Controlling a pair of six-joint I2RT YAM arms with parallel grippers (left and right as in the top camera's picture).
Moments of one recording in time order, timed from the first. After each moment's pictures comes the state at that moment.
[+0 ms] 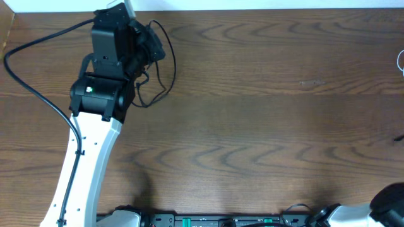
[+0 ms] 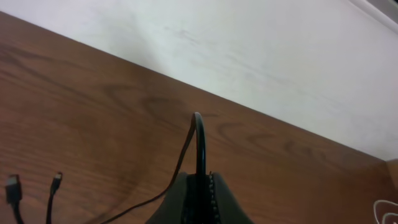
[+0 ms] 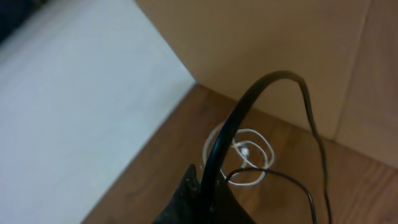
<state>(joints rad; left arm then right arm) -0.19 1.39 1.49 -0.61 0.01 -0.53 -0.80 1.65 1.77 -0.56 -0.14 0.40</state>
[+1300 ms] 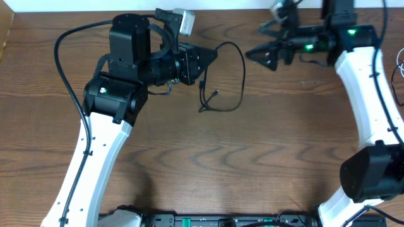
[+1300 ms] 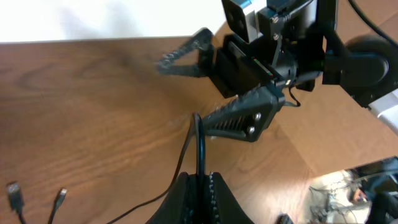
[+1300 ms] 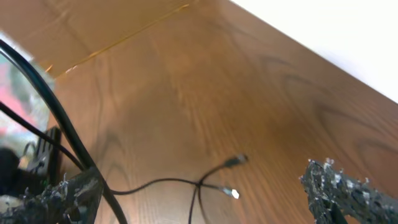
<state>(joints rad) -0.28 1.40 1.49 -0.59 0.73 -0.32 0.12 1.83 1.76 -0.82 -1.04 -0.50</state>
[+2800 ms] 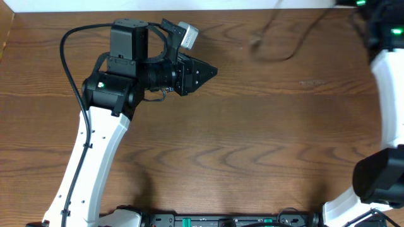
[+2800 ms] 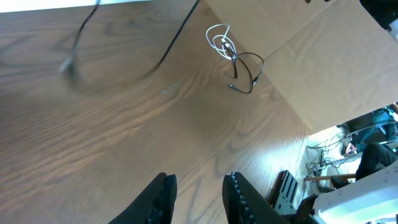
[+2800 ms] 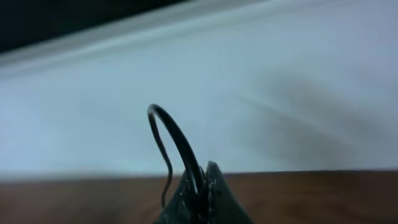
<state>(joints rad) -0.24 1.42 1.49 -0.75 0.86 -0.09 -0.14 1.80 1.79 -0.22 -0.25 0.23</state>
